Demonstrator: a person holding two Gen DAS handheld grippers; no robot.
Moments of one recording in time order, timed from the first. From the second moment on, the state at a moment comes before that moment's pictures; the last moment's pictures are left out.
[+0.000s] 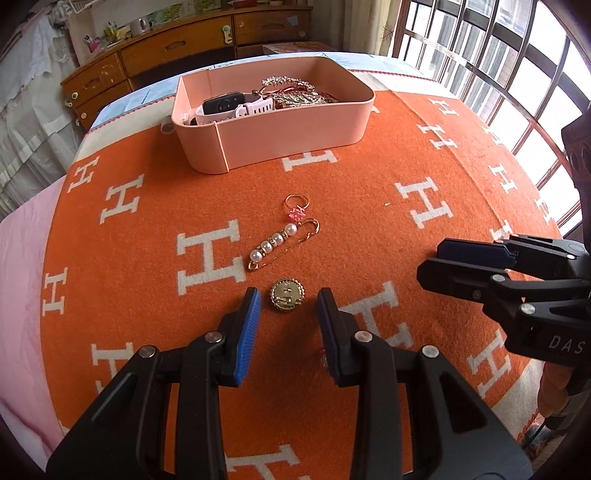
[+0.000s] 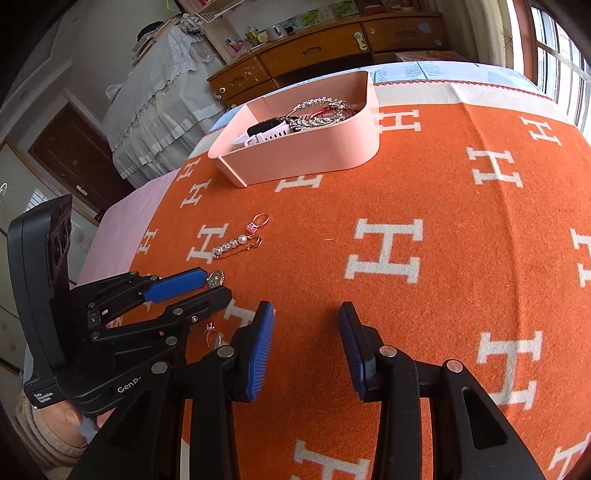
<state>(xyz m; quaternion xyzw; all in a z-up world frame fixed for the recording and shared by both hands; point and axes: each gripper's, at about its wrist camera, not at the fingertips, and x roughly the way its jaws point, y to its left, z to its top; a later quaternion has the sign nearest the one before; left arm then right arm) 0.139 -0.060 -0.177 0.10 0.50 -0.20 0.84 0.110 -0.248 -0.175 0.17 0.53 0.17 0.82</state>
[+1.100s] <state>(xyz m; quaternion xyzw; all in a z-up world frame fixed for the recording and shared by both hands) 0.113 0.040 -0.170 -0.02 0.49 -0.12 0.86 0.184 -0.133 -0.171 0.10 0.56 0.17 0.81</state>
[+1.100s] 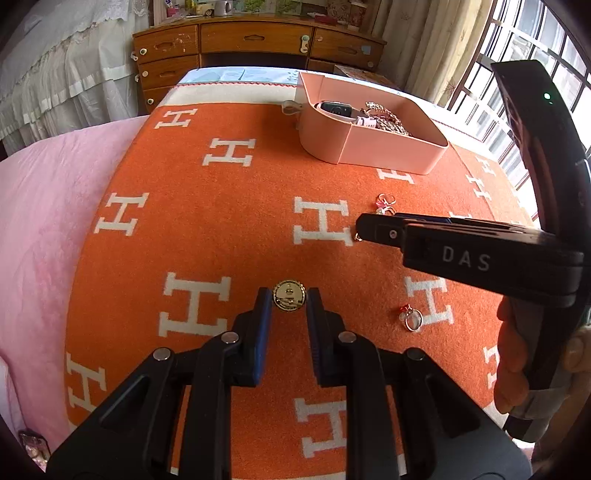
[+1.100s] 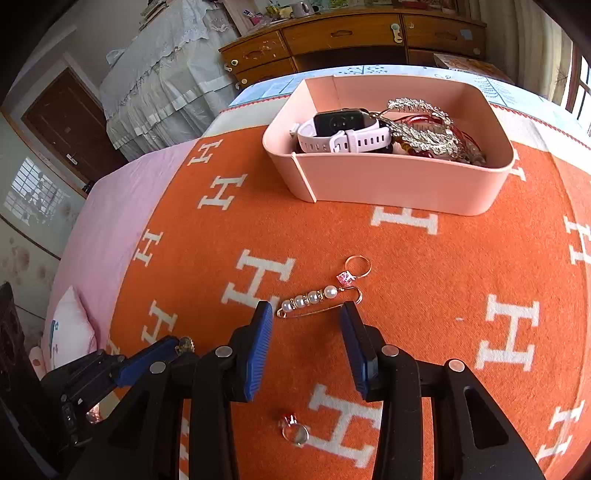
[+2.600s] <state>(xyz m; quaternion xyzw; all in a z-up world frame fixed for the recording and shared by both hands) 0.158 0.017 -0.029 -0.02 0.45 -0.20 0.87 0.157 -0.209 0.009 0.07 0.45 0.15 0.88</state>
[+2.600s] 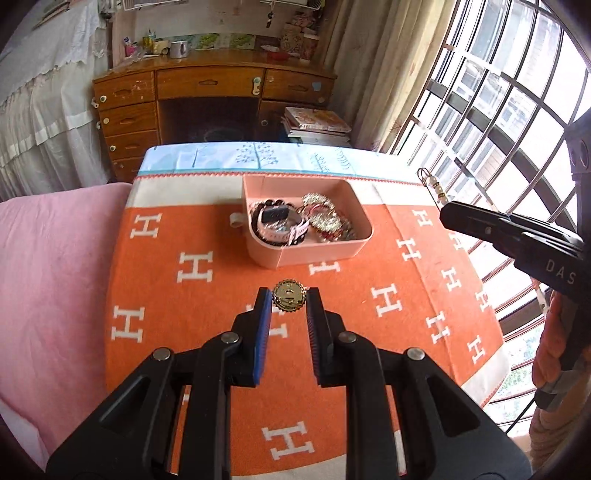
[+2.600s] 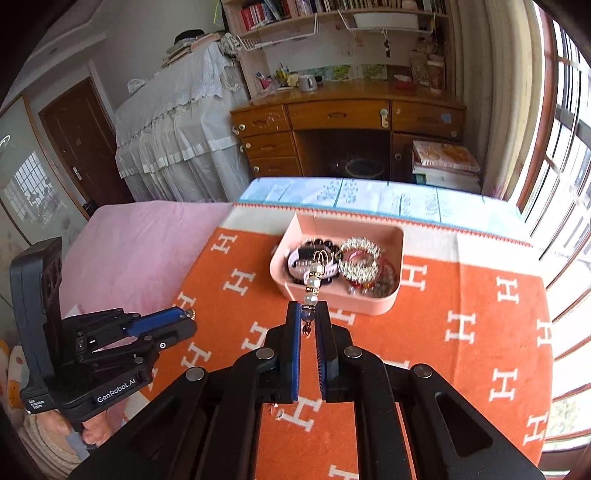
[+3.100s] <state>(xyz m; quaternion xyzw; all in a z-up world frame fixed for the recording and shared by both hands) 0.306 -0.043 -0.050 0.02 0.47 -0.14 0.87 0.282 -0.252 0.009 0.09 0.46 0.12 0.87</state>
